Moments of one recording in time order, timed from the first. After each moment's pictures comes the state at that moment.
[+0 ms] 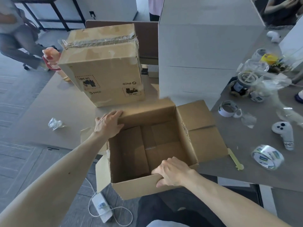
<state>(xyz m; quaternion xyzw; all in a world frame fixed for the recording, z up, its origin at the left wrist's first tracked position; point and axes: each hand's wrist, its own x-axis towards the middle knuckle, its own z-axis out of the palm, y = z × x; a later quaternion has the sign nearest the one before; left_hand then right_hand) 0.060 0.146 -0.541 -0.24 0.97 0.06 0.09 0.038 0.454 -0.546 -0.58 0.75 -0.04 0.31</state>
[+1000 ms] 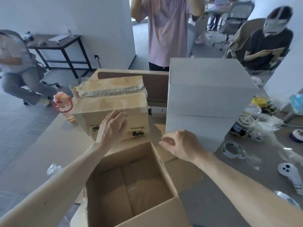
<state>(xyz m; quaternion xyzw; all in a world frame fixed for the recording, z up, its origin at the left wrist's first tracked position) -0.013 0.084 -0.428 -0.09 0.95 0.16 -0.25 -0.097 0.357 -0.410 -0.42 0.88 -0.23 0.03</state>
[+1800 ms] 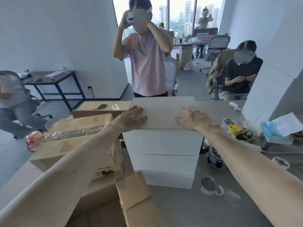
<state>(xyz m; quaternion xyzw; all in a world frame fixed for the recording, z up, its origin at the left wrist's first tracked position) -0.243 0.221 -0.291 -0.12 0.98 0.18 -0.01 -0.348 0.467 -0.299 -0.22 0.96 -0.13 0.07</state>
